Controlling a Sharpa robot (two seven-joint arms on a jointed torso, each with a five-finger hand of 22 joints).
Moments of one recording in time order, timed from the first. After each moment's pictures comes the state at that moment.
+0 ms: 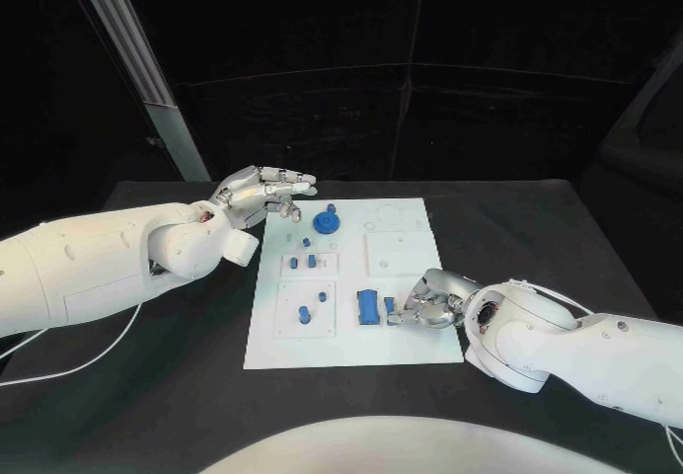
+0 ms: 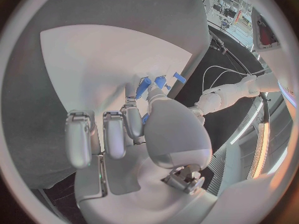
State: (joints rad) left arm 1.28 -0.85 -0.24 1.39 0.09 0.02 0.39; left_hand 1.32 -0.07 0.41 -0.07 0.05 0.99 0.19 0.16 0.07 1.05 0.12 0.27 0.07 1.20 0.03 1.02 0.45 0.18 1.15 0.12 0.69 0.64; right arm 1.04 -0.88 -0.14 1.82 -1.25 -0.35 -0.57; right_hand 1.19 -0.02 -0.06 0.24 0.17 1.11 0.07 0.23 0.38 1.42 -0.01 1.30 1.31 1.46 -0.07 1.49 1.31 0.01 1.47 0.03 1.56 1.31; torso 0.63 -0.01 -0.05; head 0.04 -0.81
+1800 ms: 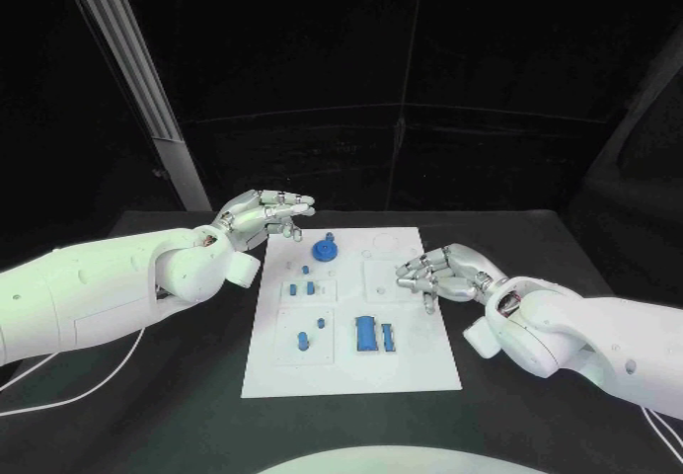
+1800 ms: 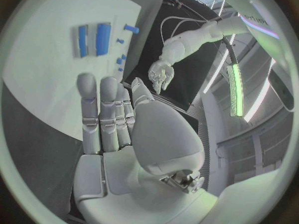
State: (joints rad) left arm 1.27 -0.82 -0.24 1.34 0.11 0.02 0.43; left_hand 1.32 -0.07 0.39 -0.06 0.05 0.98 0.19 0.16 0.07 1.03 0.12 0.28 0.07 1.15 0.03 0.97 0.41 0.18 1.13 0.13 0.64 0.61; right arm 1.09 -0.91 -0.13 1.67 -0.62 -0.43 0.11; right_hand 1.45 0.08 -0.12 0.11 0.19 0.92 0.16 0.14 0.33 0.99 0.06 0.62 0.80 1.30 -0.01 0.68 0.73 0.17 1.21 0.09 0.69 0.86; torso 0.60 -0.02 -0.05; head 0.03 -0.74
